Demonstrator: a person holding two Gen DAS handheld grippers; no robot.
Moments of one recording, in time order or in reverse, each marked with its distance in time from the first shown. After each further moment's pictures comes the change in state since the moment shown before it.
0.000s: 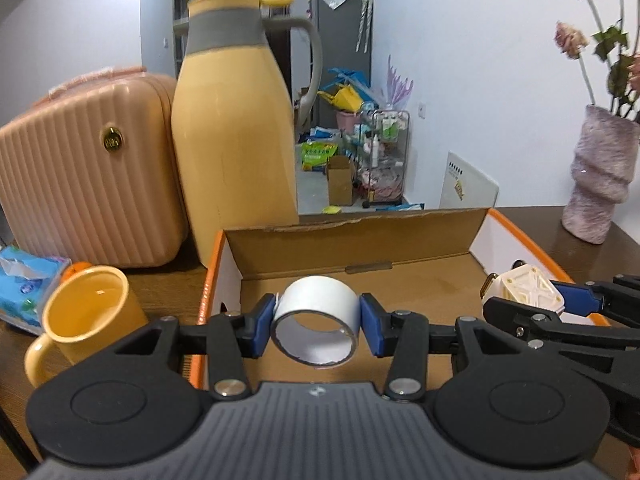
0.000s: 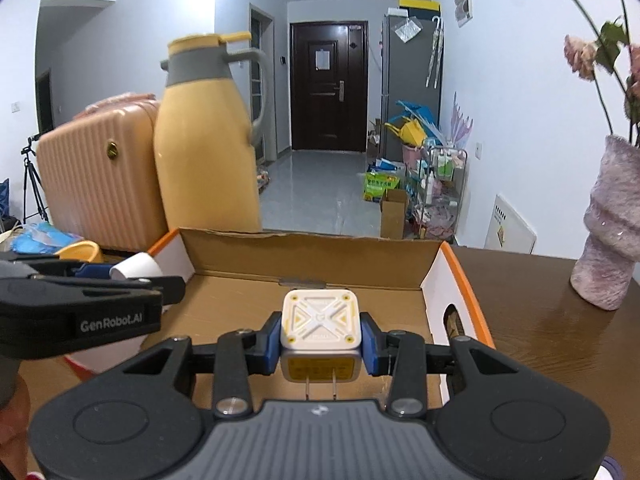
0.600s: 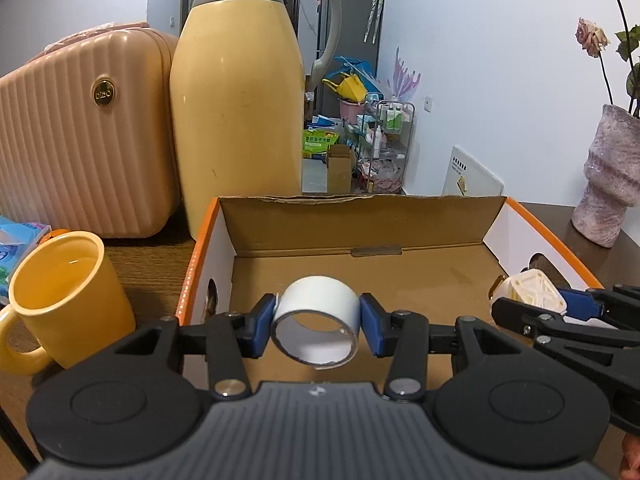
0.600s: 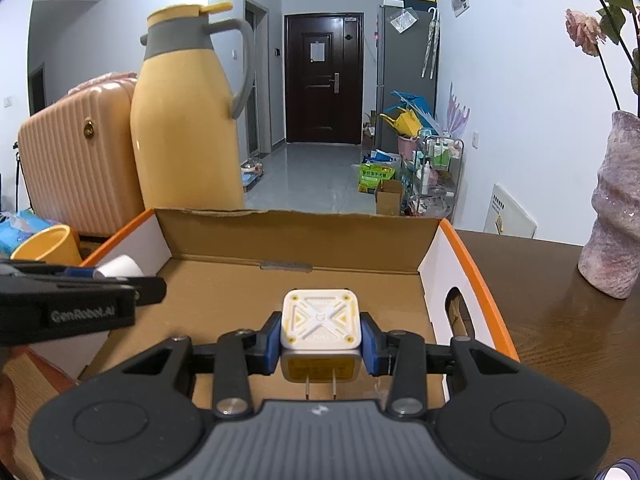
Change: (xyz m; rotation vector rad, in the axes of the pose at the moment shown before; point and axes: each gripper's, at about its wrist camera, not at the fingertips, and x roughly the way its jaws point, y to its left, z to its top) left arm 0.029 0.010 -0.013 -0.052 0.029 -0.026; right arm 0.032 -0.013 -0.015 0.002 0.019 -0.015
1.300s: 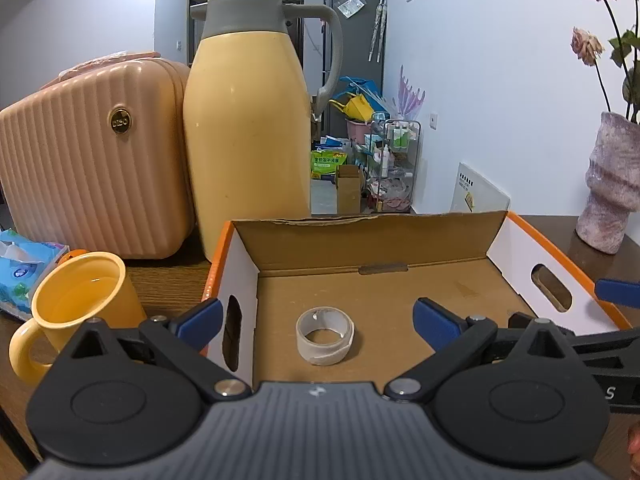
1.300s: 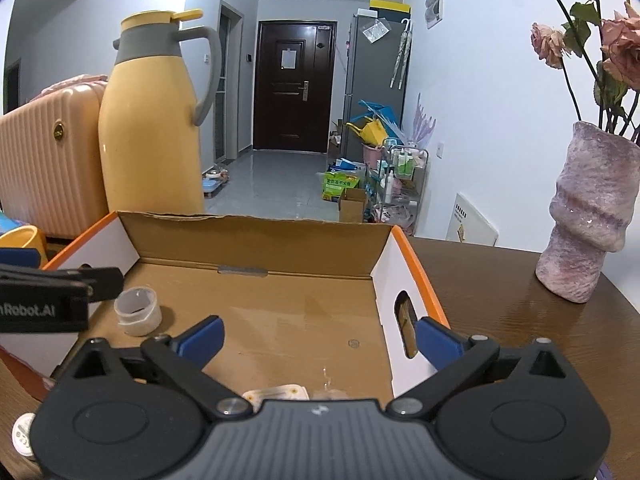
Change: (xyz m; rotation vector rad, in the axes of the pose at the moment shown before) left arm -0.015 -0.003 0.001 0.011 -0.072 0.040; right arm -0.011 -0.009 -0.001 -0.006 -0.031 -0.116
